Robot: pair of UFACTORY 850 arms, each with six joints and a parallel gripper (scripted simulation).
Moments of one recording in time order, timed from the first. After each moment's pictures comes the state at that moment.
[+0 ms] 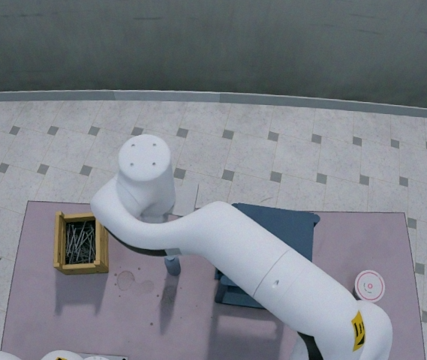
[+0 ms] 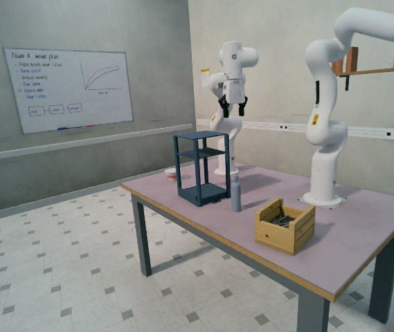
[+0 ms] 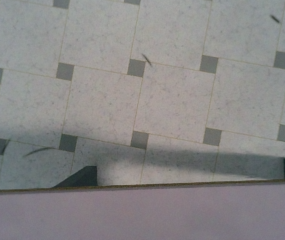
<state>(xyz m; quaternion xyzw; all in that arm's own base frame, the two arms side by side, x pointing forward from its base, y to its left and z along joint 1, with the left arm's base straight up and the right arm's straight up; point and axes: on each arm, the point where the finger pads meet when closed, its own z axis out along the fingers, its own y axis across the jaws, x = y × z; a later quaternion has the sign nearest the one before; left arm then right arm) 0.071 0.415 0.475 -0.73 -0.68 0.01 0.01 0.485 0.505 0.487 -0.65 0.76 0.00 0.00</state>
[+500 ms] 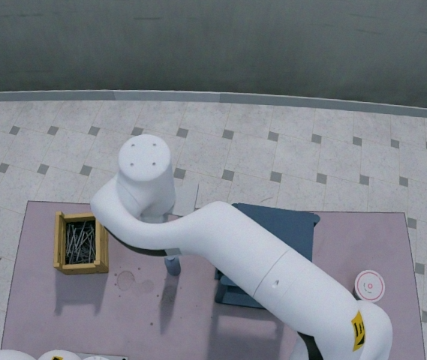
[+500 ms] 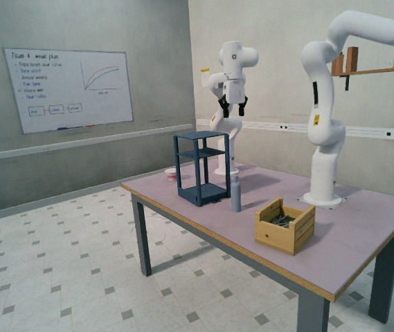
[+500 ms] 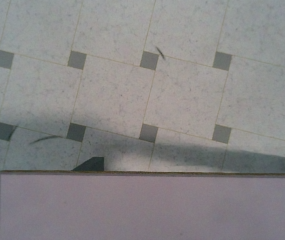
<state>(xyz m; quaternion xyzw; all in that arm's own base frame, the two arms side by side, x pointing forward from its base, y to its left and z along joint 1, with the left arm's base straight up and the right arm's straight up) 0.011 0.393 0.468 -0.71 -0.70 0.00 0.00 0.485 0.505 0.487 -0.65 0.76 0.00 0.00</state>
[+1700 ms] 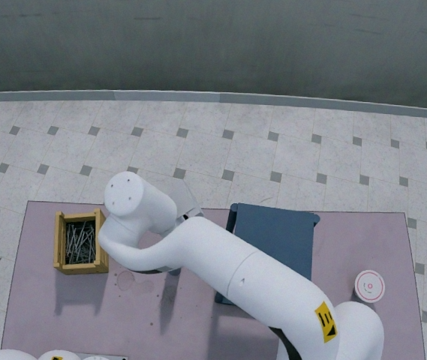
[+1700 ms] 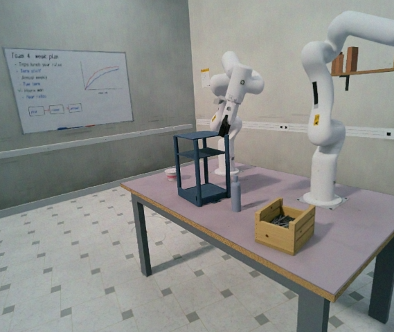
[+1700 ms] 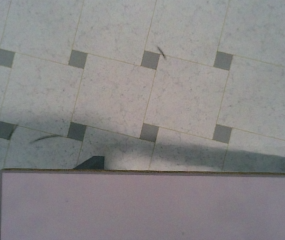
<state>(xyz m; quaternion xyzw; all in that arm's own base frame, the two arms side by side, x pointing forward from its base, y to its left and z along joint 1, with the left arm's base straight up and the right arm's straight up) 0.006 0.391 0.467 -0.71 -0.70 0.00 0.00 0.497 0.448 0.405 -0.84 0.51 -0.13 -0.13</state>
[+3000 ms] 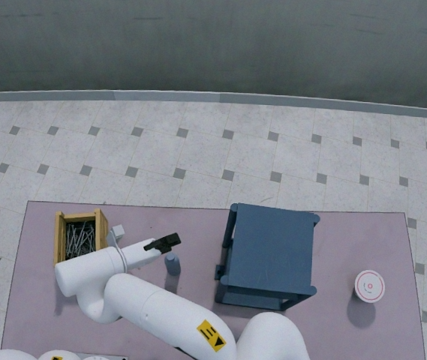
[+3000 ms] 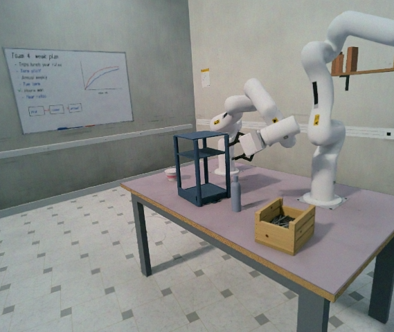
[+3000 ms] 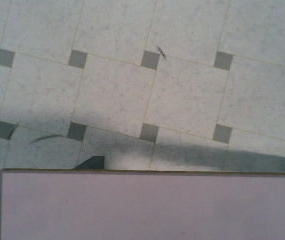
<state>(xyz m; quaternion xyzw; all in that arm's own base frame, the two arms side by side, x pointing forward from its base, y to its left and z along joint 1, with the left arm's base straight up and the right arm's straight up) 0.006 0.391 0.467 -0.71 -0.70 0.00 0.00 0.489 0.501 0.312 -0.83 -0.14 -0.17 -0.52</state>
